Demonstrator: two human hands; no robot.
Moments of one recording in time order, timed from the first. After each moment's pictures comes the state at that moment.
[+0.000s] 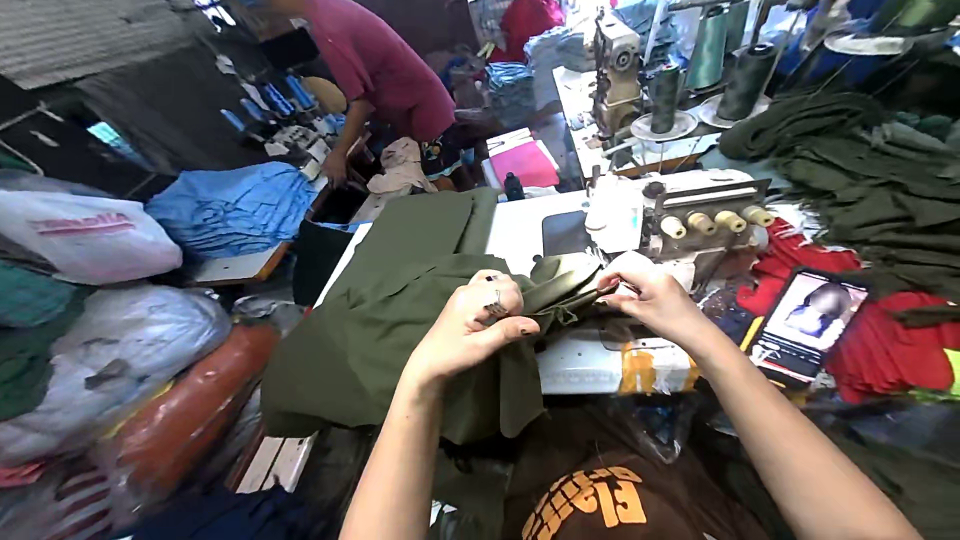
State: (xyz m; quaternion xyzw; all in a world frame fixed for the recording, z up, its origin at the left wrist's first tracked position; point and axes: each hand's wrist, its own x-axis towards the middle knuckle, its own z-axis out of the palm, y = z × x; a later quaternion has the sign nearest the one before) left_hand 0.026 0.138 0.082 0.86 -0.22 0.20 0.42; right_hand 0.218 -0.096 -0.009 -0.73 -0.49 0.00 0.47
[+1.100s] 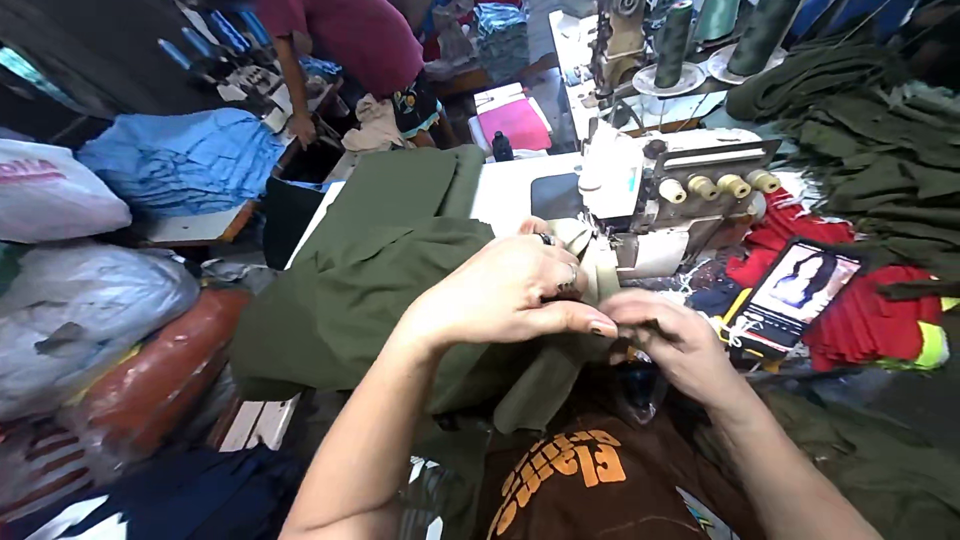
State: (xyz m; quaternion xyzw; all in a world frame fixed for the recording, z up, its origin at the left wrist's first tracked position) left_hand 0.060 0.090 0.119 0.90 -0.35 0.11 0.25; right_hand 0.141 -0.149 -0.010 -0.58 -0.51 0.08 0.63
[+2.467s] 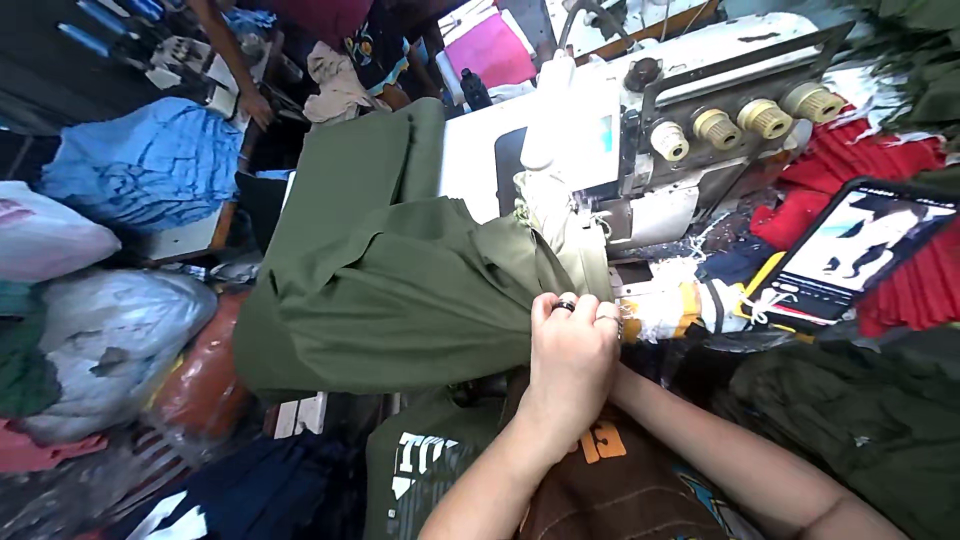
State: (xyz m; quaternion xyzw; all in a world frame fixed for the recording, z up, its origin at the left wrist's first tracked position) left_hand 0.075 -0.023 -0.018 0.98 0.03 0.22 0.04; right_hand 0.112 -0.097 -0.109 -0.73 -0.40 0.42 0.35
